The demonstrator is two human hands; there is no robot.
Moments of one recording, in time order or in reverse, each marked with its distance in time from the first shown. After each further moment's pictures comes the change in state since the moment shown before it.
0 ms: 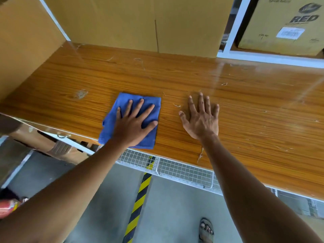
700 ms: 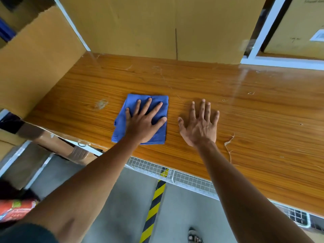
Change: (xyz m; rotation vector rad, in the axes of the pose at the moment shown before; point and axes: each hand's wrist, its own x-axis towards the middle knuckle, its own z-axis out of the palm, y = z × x) left_hand 0.050 -0.048 -0.011 -0.007 -0.074 -0.135; right_hand 0.025 -0.087 0.015 0.033 0.007 0.029
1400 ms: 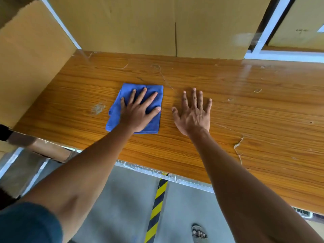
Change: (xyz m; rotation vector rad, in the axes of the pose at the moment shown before) left_hand 0.062 -0.043 -0.005 0.005 -0.027 0.077; right_hand 0.055 -0.039 0.008 -0.002 0.006 -0.007
